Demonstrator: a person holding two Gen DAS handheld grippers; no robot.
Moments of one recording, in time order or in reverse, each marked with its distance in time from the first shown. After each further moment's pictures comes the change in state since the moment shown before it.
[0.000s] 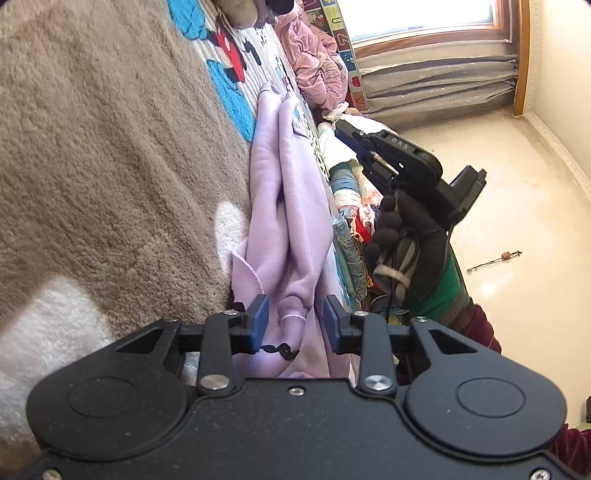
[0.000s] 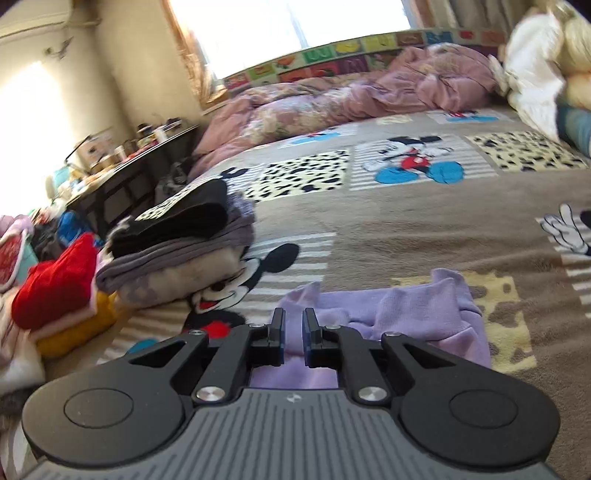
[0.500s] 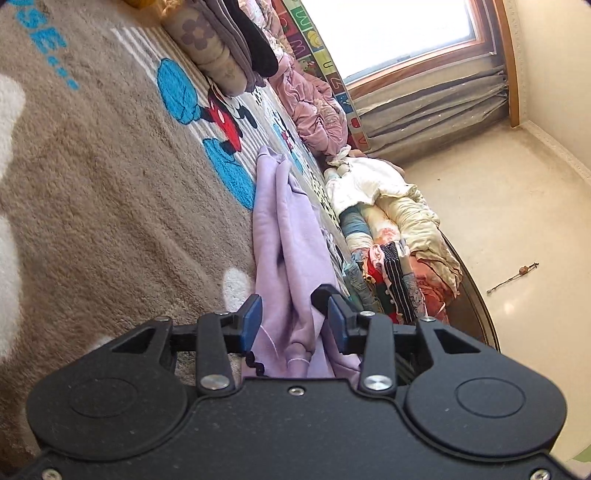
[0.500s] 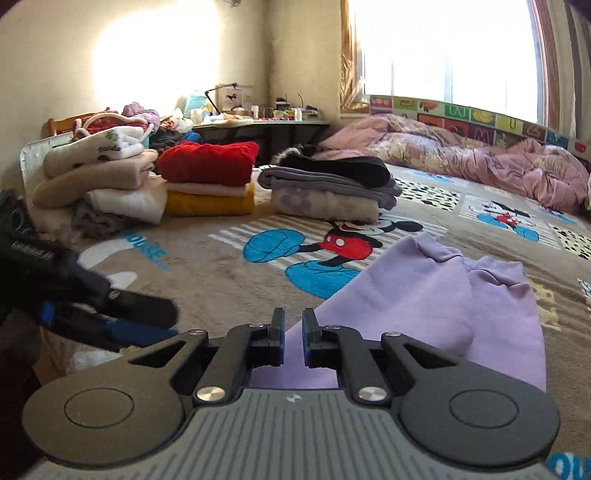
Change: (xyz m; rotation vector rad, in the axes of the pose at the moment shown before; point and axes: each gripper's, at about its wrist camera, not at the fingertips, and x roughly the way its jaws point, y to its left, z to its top) left arm -0.019 -0.020 0.012 0.103 -0.157 0.077; right arm -0.113 0.096 -0.152 -0.418 -0.079 0.178
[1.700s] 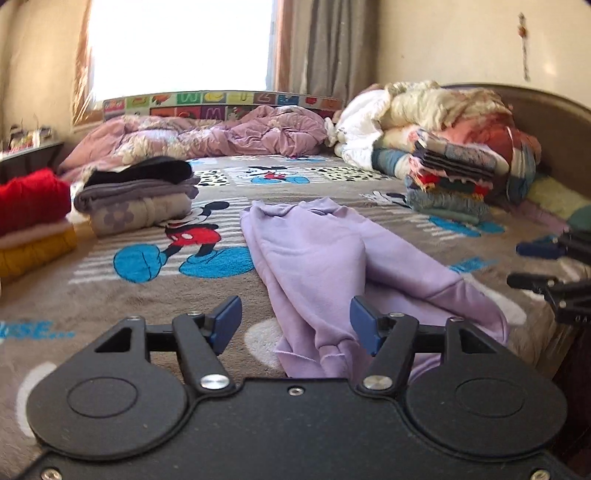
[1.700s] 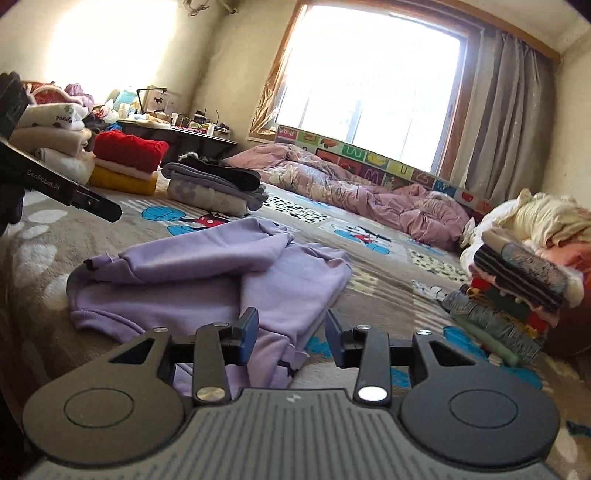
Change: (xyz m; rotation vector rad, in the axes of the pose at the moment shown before) left arm 0.023 -0.097 -0.074 1.009 -0.072 0.383; right arm -0.161 -0.035 -0.082 -0.178 -0.071 -0.427
